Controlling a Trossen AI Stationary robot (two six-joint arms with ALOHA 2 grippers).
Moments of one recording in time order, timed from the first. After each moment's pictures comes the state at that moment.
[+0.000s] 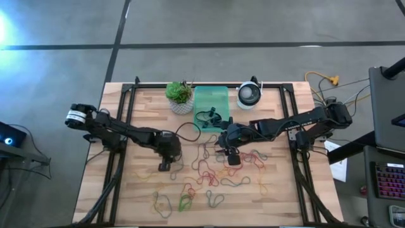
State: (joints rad) left arm -0.12 1.46 0.63 -0.26 0.13 -0.13; right arm 0.10 1.51 0.99 -0.23 -0.02 -0.05
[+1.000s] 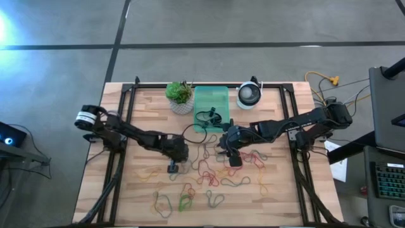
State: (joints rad) left arm -0.12 1.60 0.64 -0.02 0.04 -0.07; right arm 0.11 1.51 0.96 -0.24 -0.02 -0.02
